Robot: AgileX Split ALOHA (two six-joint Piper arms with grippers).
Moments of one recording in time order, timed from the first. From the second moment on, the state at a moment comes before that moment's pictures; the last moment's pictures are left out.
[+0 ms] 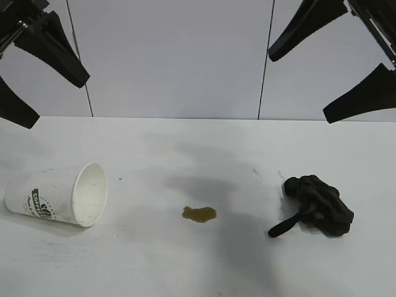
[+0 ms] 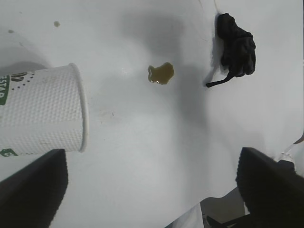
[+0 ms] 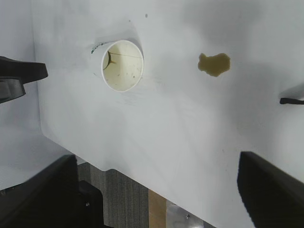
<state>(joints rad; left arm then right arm) -0.06 1.67 -1.20 -0.78 1.10 0.47 0.07 1.43 -1.03 0.83 1.02 -0.26</state>
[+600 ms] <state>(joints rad) -0.06 1.67 -1.20 -0.78 1.09 0.47 0.07 1.43 -1.03 0.83 1.00 -0.26</state>
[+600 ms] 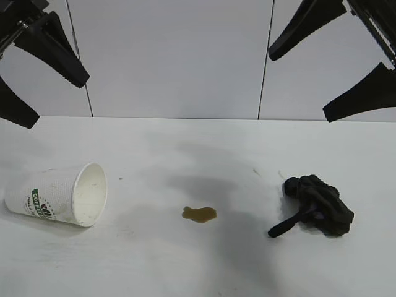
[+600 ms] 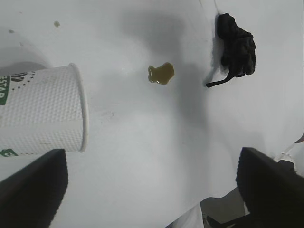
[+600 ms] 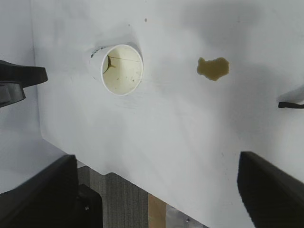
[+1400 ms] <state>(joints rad) -0.06 1.67 -1.40 -0.78 1.12 0.61 0.07 1.43 -1.03 0.83 1.00 -0.26</state>
